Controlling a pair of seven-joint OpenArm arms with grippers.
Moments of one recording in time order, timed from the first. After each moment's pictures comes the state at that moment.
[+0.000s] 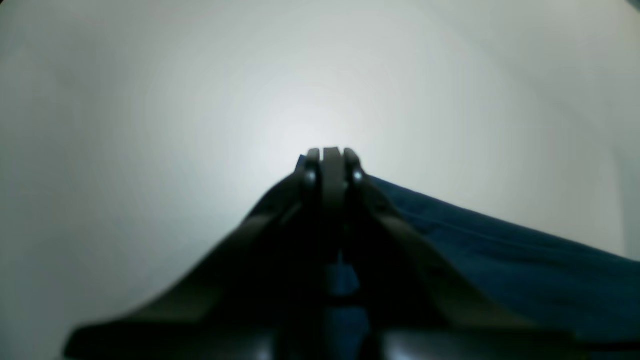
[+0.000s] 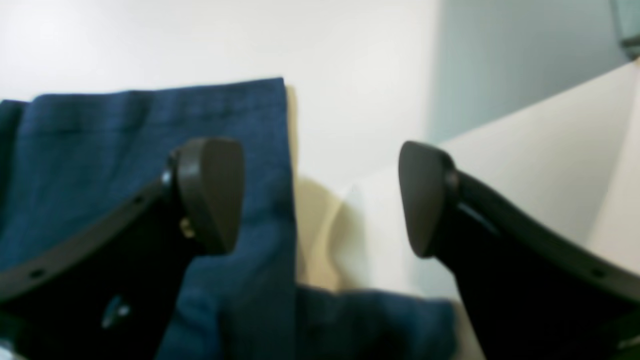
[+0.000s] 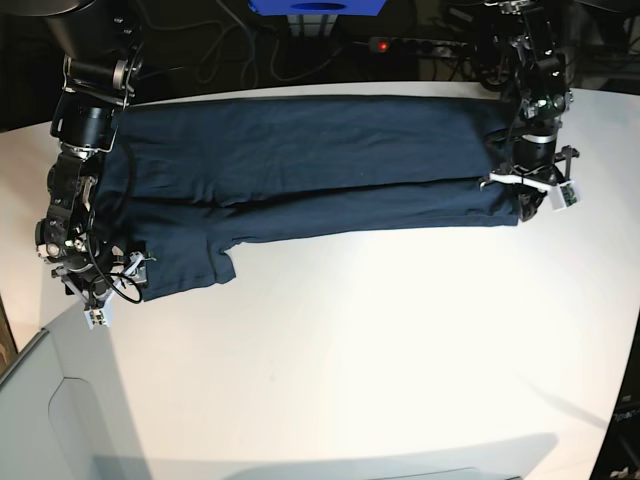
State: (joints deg) left arm 20.3 -10.2 -22.3 98.3 -24.0 -5.3 19.9; right arm 16.2 14.4 16.8 66.6 2.2 29.4 -44.4
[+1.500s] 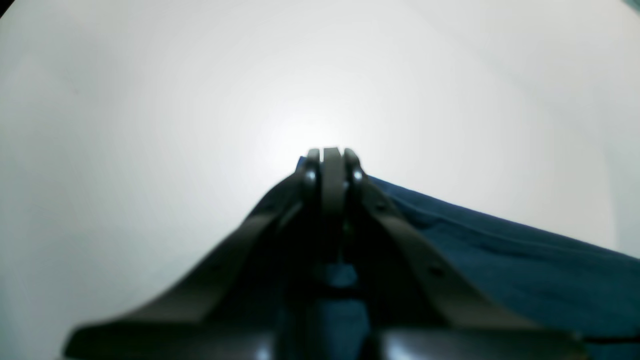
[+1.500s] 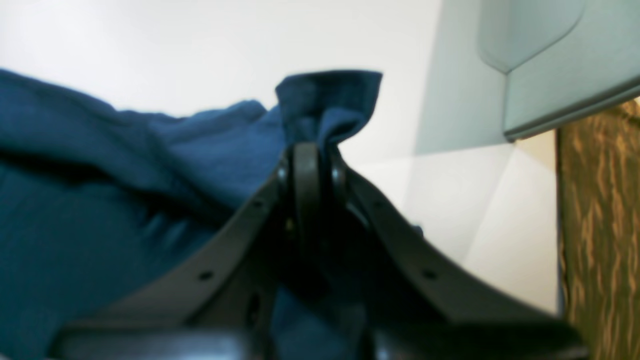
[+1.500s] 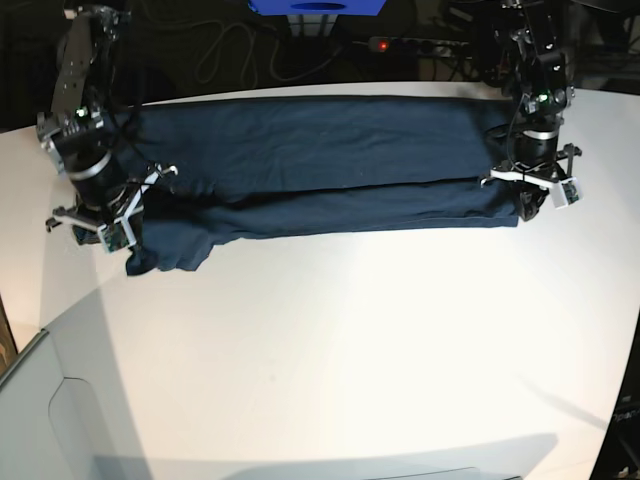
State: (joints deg) left arm 22.2 -10.3 -22.4 100.6 -24.0 -5.3 19.4; right arm -17.2 11.7 15.3 119.6 2.7 29.8 -44.4
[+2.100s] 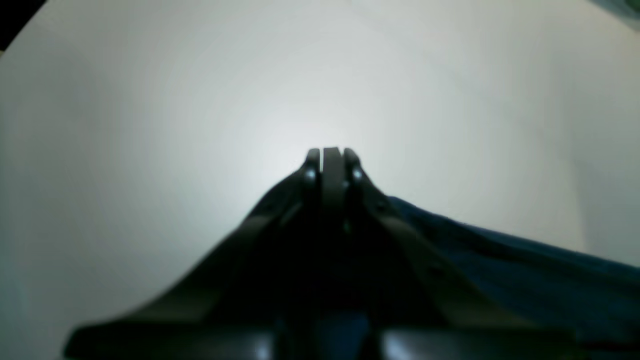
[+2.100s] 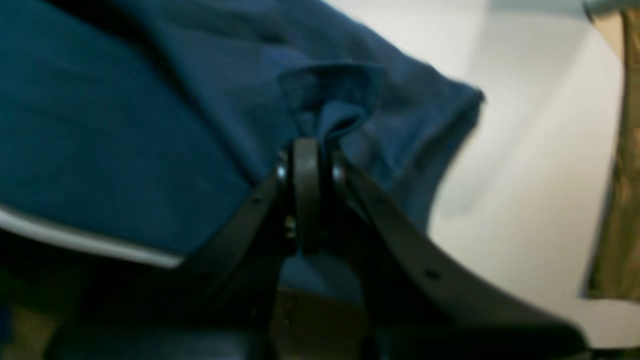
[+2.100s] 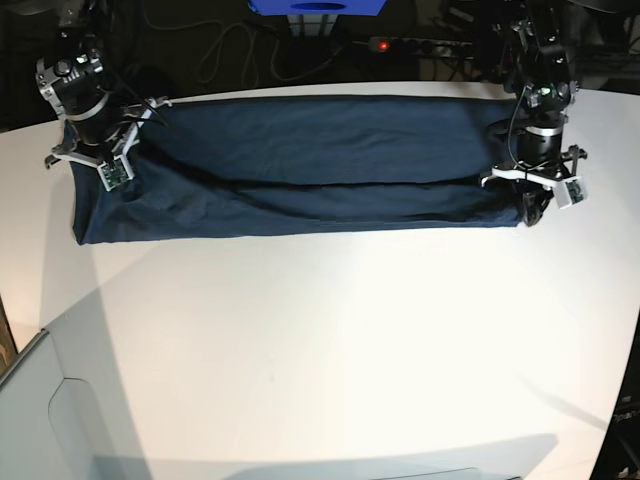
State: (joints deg) left arm 23.9 -10.4 -22.4 106.3 -24.0 -5.3 19.8; right arm -30.5 12.1 20.3 121.4 2.5 34.7 -44.6
